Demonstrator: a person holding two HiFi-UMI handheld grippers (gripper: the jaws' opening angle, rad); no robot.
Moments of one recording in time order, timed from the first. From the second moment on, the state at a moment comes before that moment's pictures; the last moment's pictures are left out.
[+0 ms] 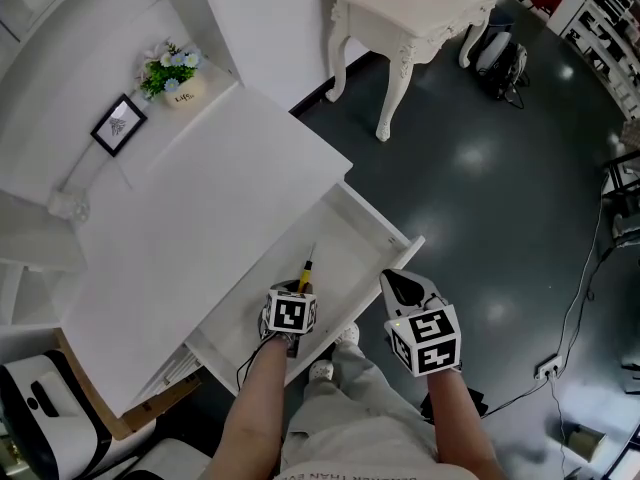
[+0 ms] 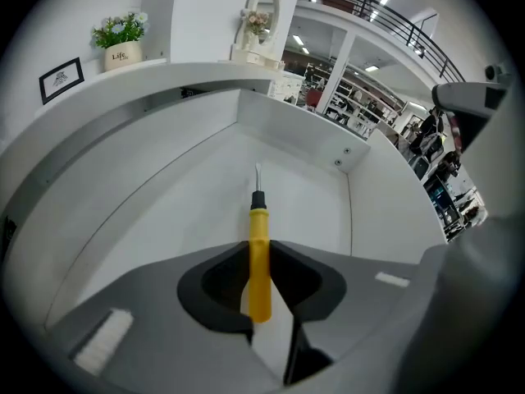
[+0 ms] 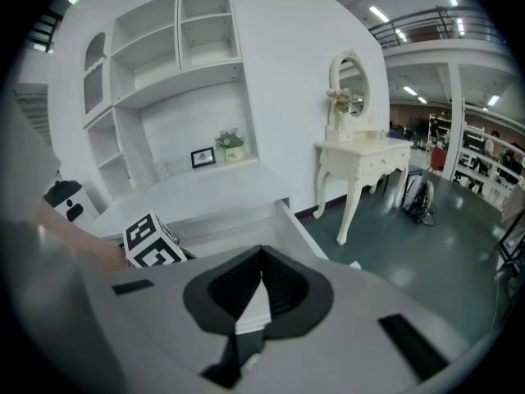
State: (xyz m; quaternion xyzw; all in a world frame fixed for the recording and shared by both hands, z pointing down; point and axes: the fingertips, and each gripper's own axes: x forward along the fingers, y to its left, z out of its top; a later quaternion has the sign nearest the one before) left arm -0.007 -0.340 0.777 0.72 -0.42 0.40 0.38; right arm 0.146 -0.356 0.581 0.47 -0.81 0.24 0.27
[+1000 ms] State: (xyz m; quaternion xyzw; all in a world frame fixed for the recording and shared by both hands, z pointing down) left arm -0.002 -0.340 0.767 0.72 -0.42 0.37 0.41; right arm 0.132 -0.353 0.570 0.46 -0.82 0.22 0.27
